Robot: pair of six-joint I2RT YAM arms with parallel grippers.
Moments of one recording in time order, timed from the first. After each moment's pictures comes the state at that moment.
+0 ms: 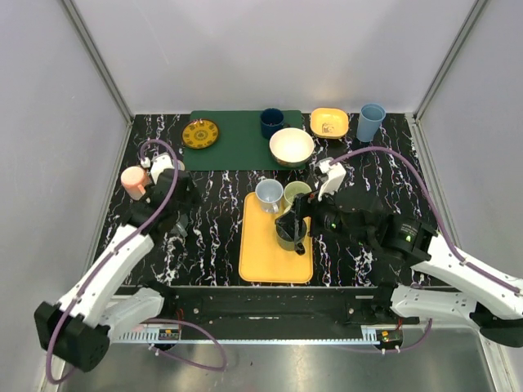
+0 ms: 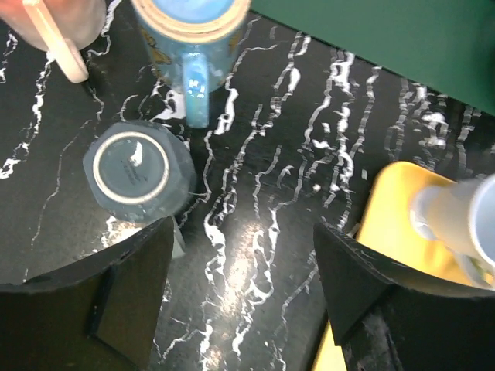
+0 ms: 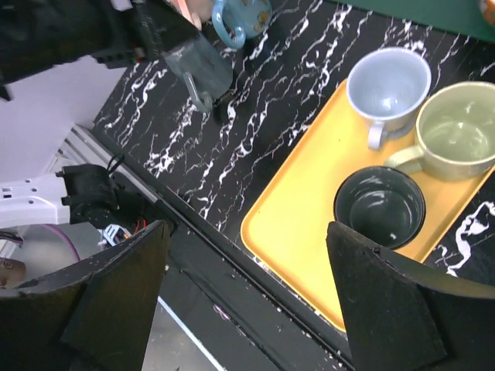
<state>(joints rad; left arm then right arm) -0.46 0.90 0.87 -0.68 -0.47 -0.65 1.07 0.96 1.13 -0.59 0.20 0.56</state>
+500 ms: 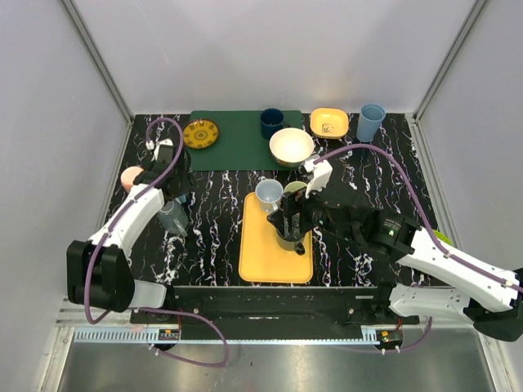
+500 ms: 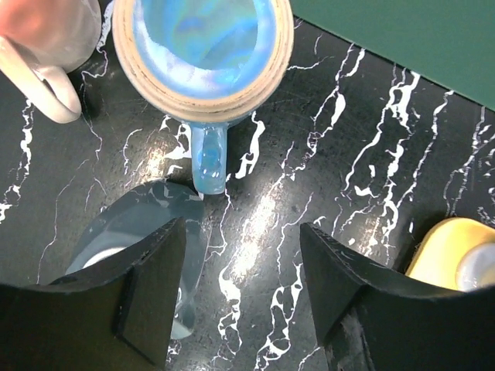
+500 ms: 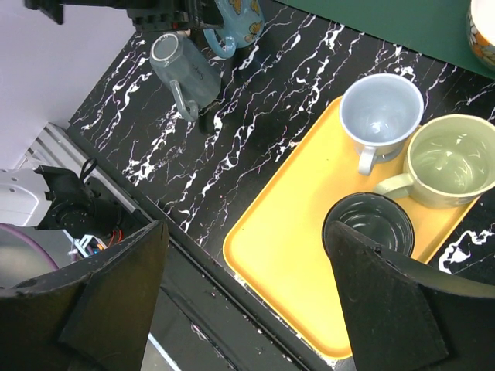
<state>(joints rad) -0.19 1.32 1.01 -0.57 -0.29 -0.51 1.07 1.02 1.14 -0.51 0.22 0.48</state>
